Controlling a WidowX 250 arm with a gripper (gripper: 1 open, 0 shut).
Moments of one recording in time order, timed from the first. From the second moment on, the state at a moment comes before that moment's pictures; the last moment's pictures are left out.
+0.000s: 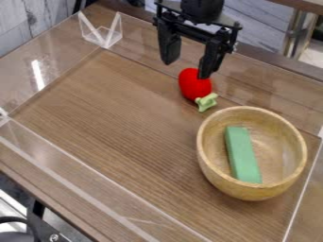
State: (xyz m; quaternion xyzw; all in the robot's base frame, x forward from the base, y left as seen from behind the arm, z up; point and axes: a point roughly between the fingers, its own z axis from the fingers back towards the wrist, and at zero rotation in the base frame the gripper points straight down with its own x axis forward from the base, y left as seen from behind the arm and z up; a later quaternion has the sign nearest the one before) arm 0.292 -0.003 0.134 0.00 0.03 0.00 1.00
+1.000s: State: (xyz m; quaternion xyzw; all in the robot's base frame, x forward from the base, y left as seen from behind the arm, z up) arm 0.306 -0.012 0.105 -0.03 0.02 0.04 1.00
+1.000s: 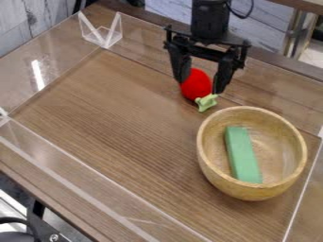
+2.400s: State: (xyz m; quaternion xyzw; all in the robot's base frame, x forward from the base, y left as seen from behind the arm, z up) arm 0.297 0.000 0.099 -0.03 0.01 0.04 1.00
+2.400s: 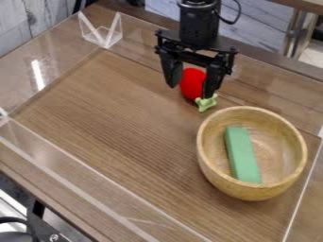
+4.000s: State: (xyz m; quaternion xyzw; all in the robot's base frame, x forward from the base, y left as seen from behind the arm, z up) arm 0.296 -0.018 0.114 -0.03 -0.02 0.01 1.00
